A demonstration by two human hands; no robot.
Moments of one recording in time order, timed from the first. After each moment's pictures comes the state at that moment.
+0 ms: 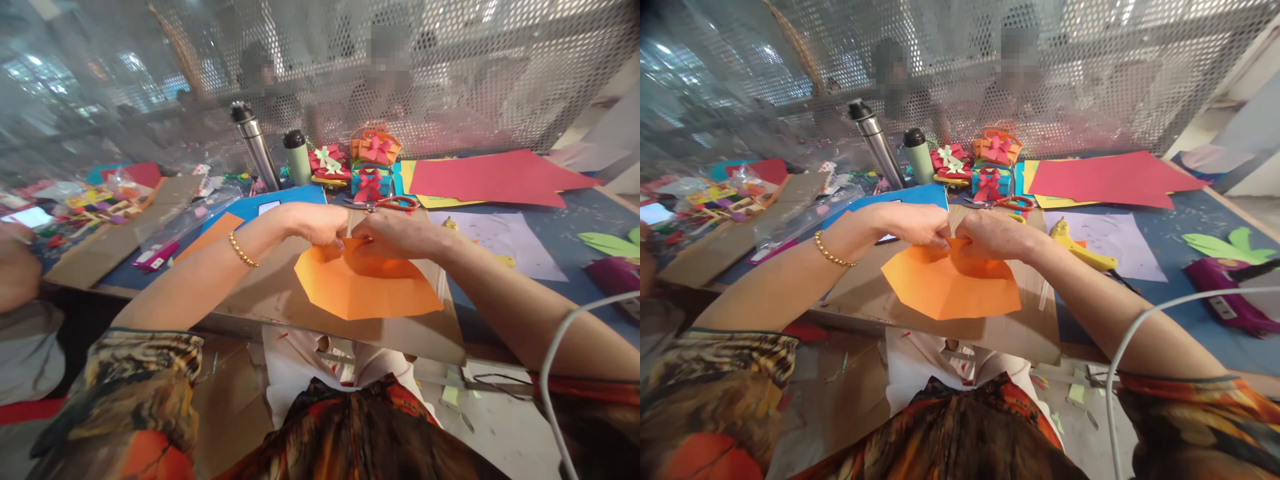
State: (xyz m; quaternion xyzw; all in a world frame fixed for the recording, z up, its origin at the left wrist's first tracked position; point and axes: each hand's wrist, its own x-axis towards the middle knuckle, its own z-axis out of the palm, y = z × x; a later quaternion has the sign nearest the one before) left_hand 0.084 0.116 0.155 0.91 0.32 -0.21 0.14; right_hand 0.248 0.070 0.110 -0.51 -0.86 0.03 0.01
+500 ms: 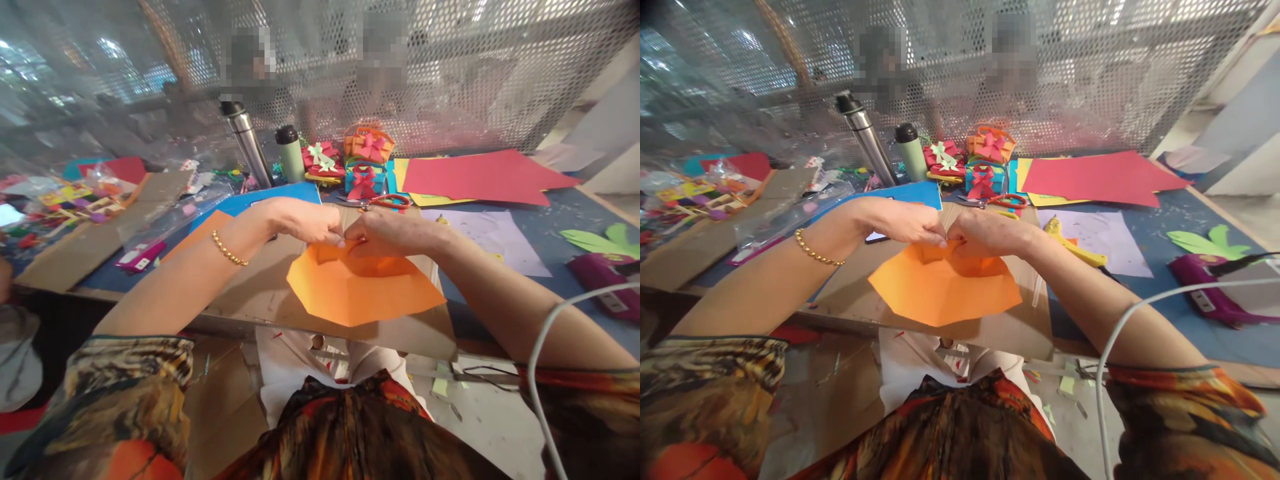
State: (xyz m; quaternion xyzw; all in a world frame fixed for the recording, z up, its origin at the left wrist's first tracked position) left_hand 0.079 0.130 0.152 0.92 0.25 -0.23 0.18; right_hand 0.255 0.077 0.110 -0.45 -0.88 0.14 0.03
